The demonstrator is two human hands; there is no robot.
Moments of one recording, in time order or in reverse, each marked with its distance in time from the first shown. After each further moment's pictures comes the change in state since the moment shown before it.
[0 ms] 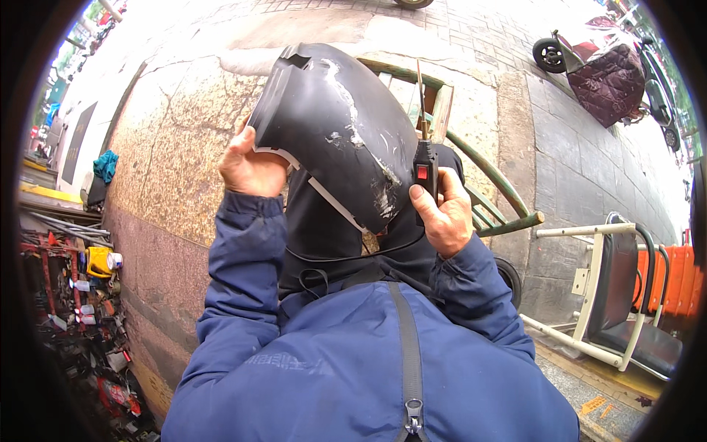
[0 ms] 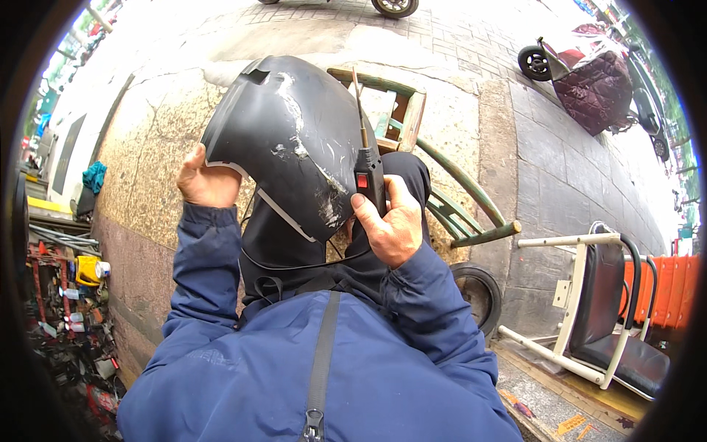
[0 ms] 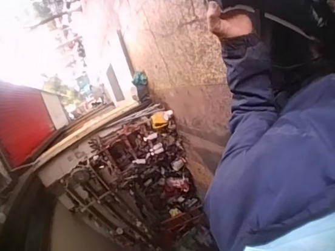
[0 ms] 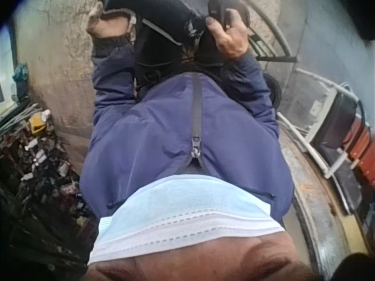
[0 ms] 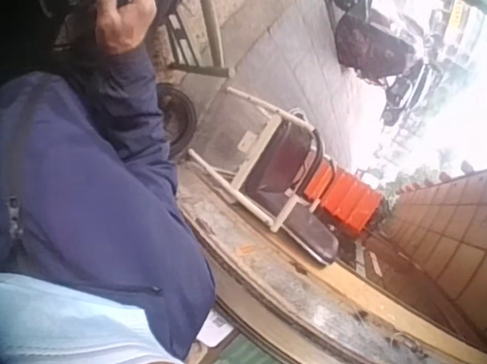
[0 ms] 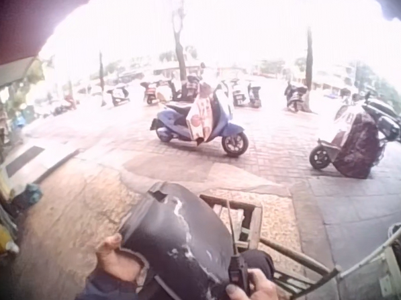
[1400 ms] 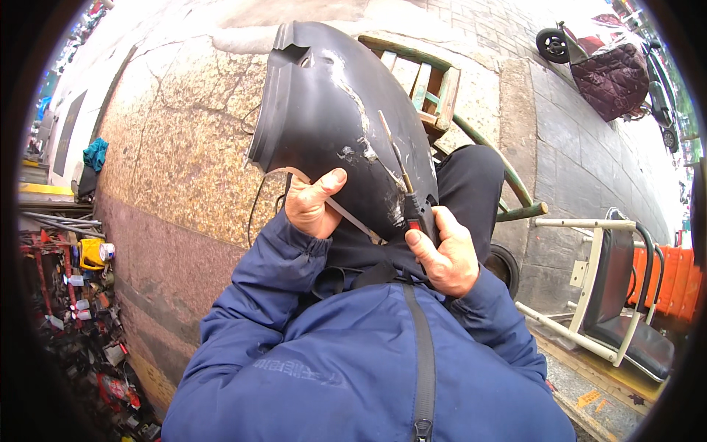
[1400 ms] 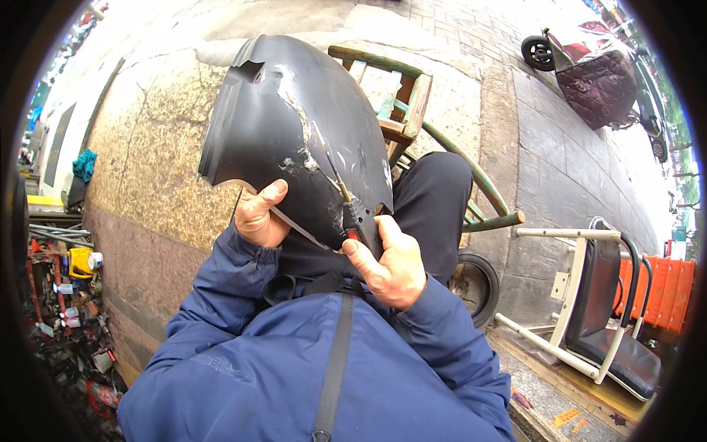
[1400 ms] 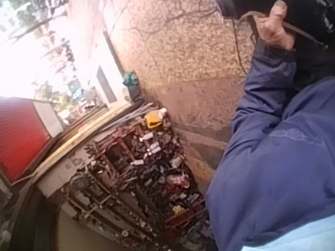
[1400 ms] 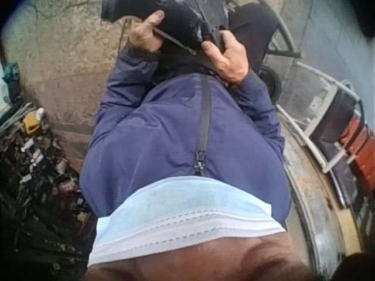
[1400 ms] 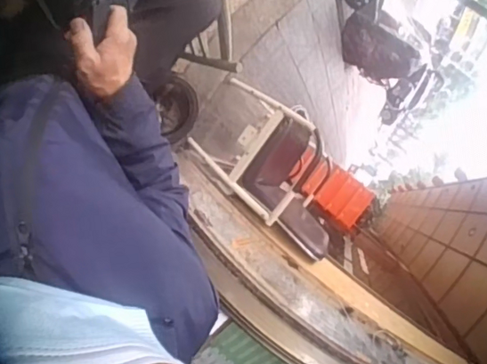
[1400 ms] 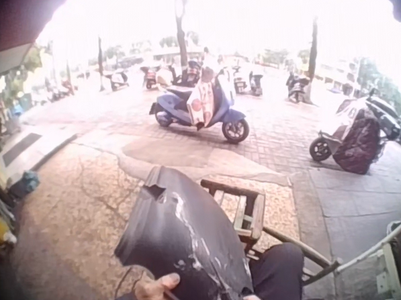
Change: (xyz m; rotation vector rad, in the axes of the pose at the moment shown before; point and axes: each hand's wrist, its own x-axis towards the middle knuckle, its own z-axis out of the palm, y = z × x) left_hand -0.071 -0.083 0.002 0.024 0.089 -0.311; right_hand -0.055 -0.014 0.008 -0.246 -0.189 0.165
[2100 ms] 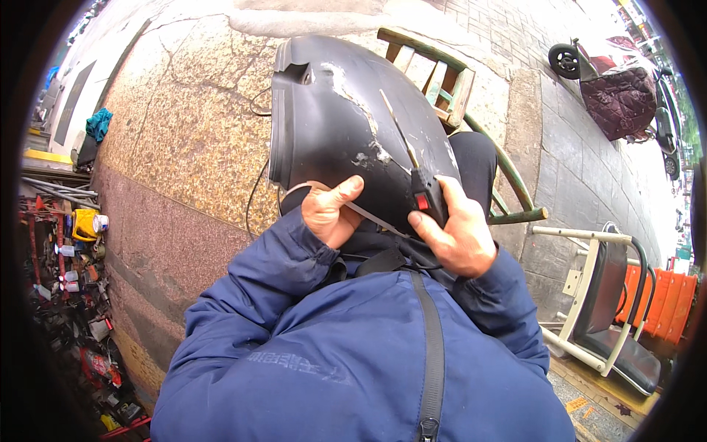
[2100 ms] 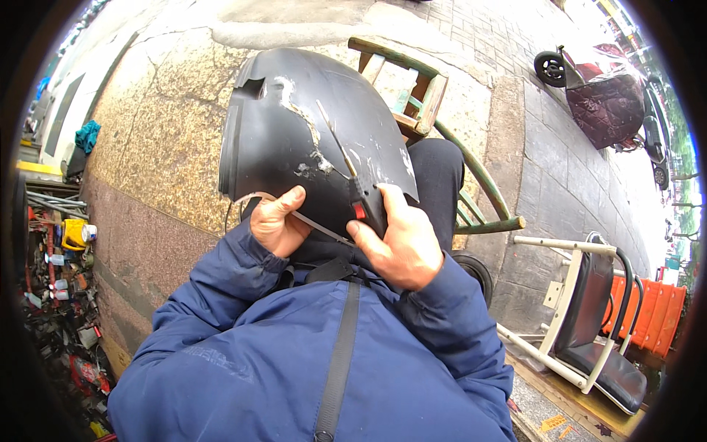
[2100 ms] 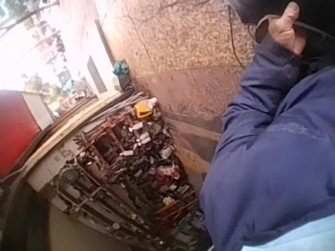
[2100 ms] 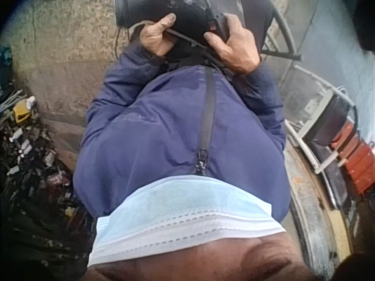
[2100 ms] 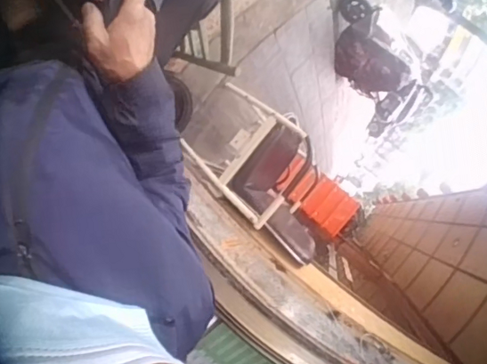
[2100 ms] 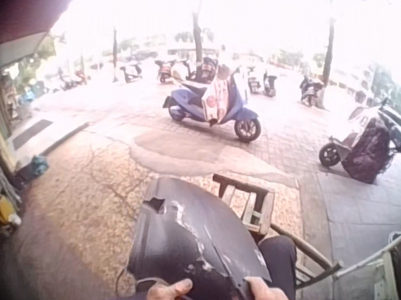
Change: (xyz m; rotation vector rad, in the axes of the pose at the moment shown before) left_hand -0.043 -0.017 0.002 -0.170 0.013 -0.077; right_hand 0.016 -0.025 -0.006 -0.328 -0.068 -0.149
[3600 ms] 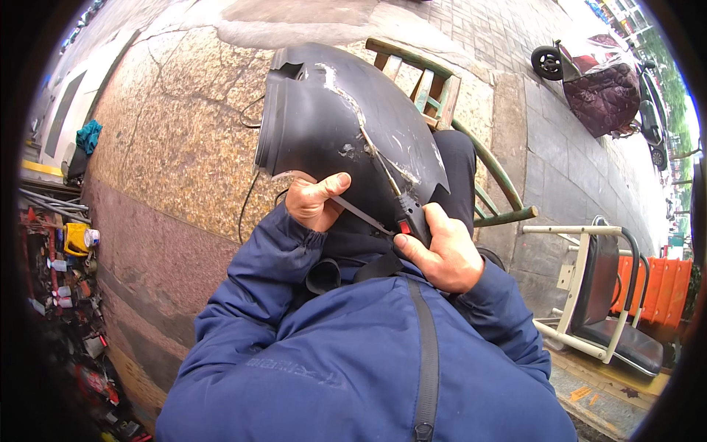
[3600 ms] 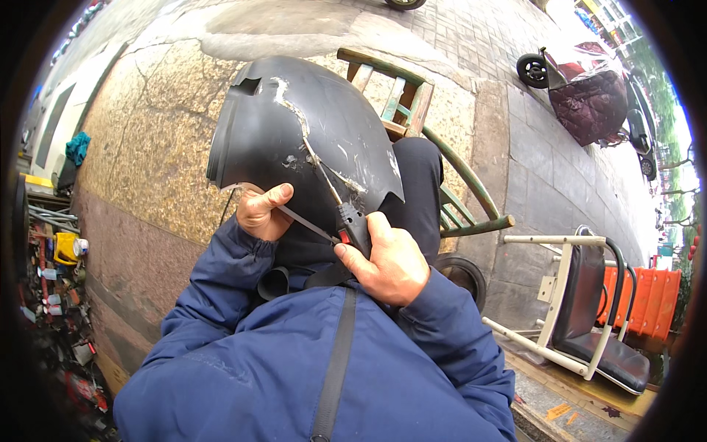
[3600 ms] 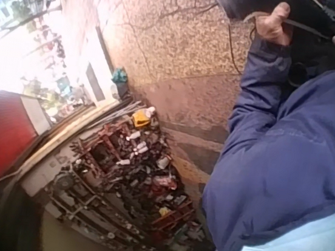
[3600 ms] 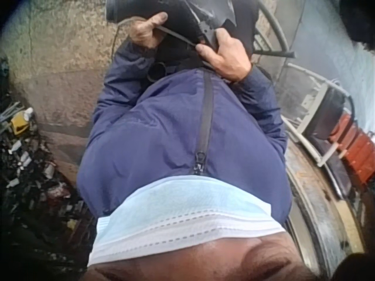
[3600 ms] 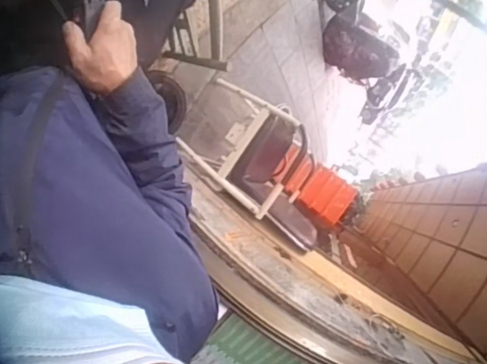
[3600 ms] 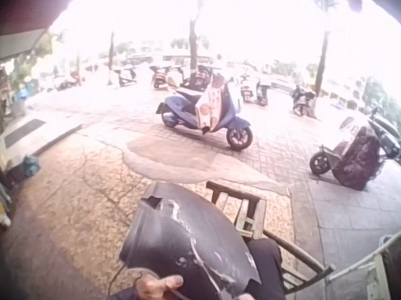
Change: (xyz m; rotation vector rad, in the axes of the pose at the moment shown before) left_hand 0.015 0.029 -0.026 0.107 -0.021 -0.017; right_hand -0.020 -0.020 0.009 -0.031 -0.125 0.108
